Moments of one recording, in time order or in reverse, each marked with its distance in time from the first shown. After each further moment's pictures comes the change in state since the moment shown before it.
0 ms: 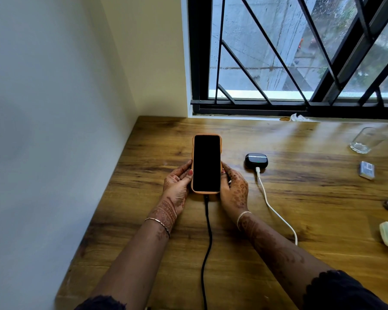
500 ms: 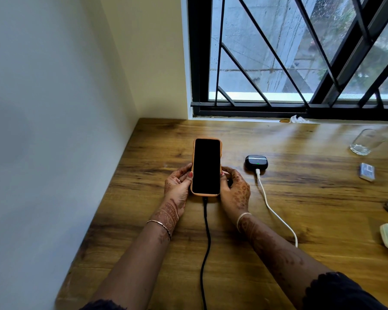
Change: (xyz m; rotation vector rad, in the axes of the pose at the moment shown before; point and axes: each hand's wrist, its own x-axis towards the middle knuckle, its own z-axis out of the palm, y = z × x) left_hand 0.004 -0.006 -0.001 0.103 0.078 0.049; right_hand 0.000 -0.001 -0.001 -0.001 0.038 0.110
